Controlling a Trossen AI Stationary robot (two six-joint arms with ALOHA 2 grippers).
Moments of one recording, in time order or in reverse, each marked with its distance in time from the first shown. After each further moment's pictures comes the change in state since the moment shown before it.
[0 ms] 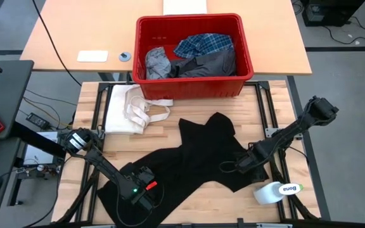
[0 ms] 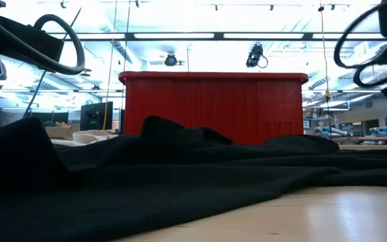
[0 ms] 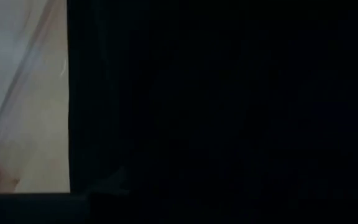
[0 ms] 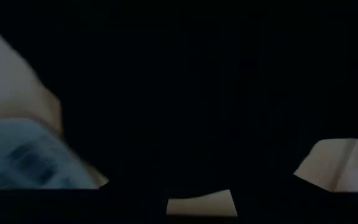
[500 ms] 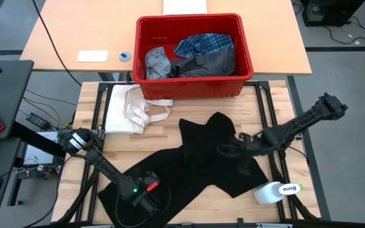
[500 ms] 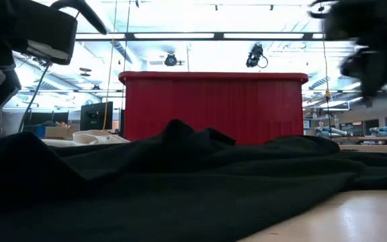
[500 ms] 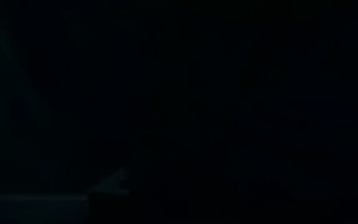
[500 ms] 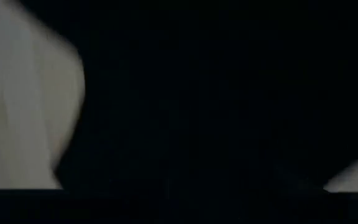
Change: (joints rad) left arm 0.002 0.000 0.000 0.233 -0.058 0.073; right arm -0.170 -0.179 0.127 0.207 0.332 -0.024
